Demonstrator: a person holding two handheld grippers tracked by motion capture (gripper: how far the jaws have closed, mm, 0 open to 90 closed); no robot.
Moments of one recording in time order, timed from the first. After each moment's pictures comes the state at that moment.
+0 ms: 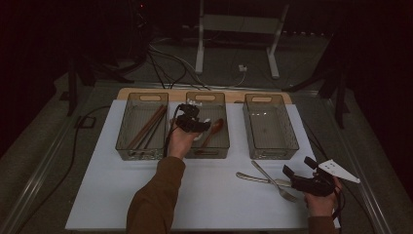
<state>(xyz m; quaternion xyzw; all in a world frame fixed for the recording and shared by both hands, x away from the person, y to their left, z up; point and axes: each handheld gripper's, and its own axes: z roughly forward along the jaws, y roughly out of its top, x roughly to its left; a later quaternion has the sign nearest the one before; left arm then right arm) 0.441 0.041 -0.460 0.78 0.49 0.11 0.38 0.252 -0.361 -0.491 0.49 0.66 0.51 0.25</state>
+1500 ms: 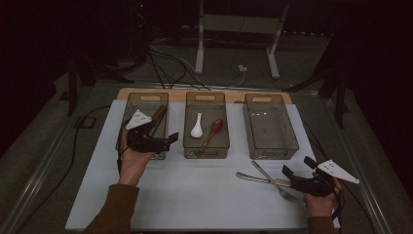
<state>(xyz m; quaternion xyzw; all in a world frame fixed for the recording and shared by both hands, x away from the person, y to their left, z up) 0.334 0.165 -0.419 0.73 0.42 0.18 0.51 0.251 -0.359 -0.491 0.49 0.66 0.51 0.26</state>
